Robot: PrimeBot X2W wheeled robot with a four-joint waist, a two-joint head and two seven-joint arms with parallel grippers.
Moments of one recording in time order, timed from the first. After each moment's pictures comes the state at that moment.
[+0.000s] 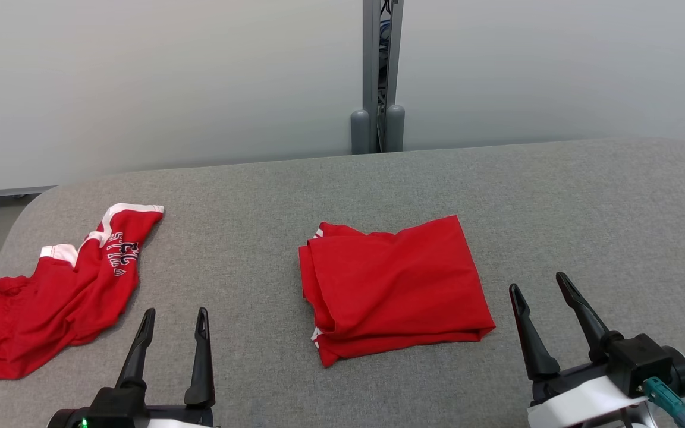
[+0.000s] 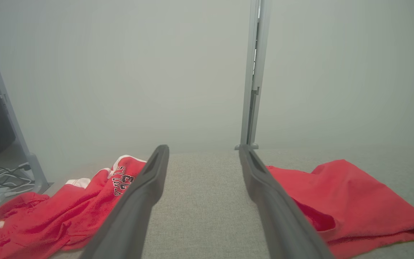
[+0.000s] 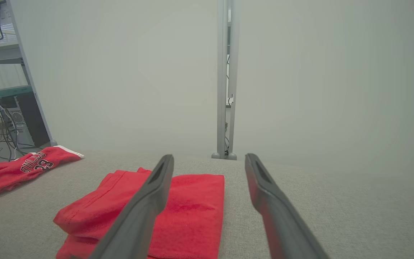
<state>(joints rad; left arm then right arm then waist) 0.12 0.05 -0.10 0.03 -0.14 0.08 -0.26 -0.03 -0.05 0.12 0.15 0.10 0.13 -0.26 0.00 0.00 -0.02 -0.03</state>
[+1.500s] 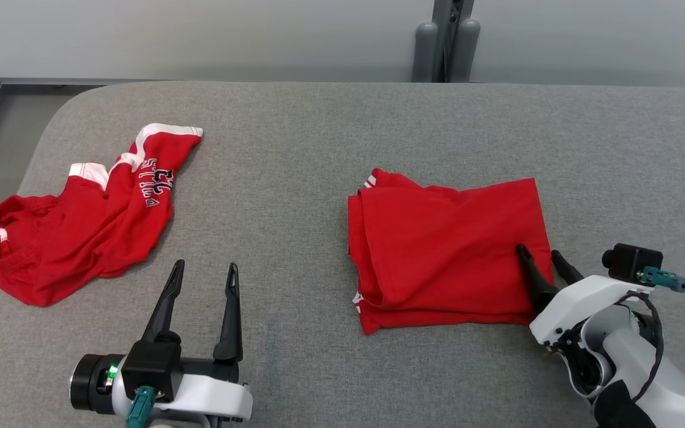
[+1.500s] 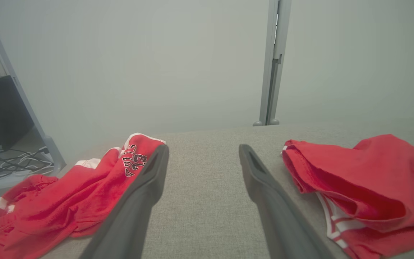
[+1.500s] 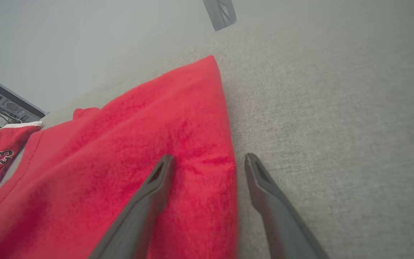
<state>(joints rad) -0.02 0.05 -0.19 0.08 -0.09 0.11 -0.26 -0.57 -0.17 0.47 0.95 0.85 0.13 -0.21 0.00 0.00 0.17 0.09</state>
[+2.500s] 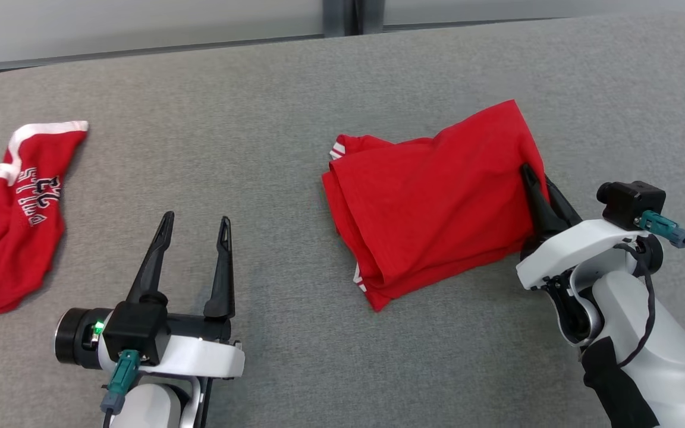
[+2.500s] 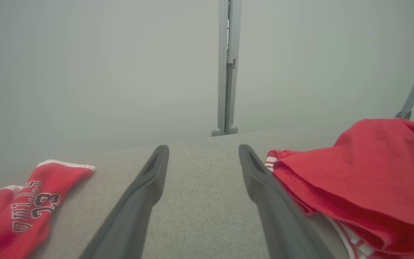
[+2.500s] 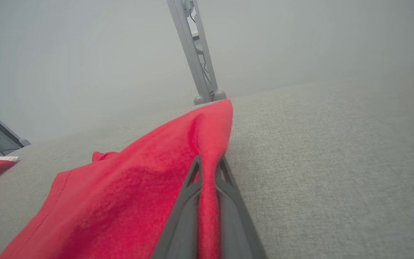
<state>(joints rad) -0.12 0.05 -0.16 0.06 -0.09 0.08 -0.26 -0.62 -0.12 0.32 0.75 0.54 0.13 -0.26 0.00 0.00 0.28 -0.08</state>
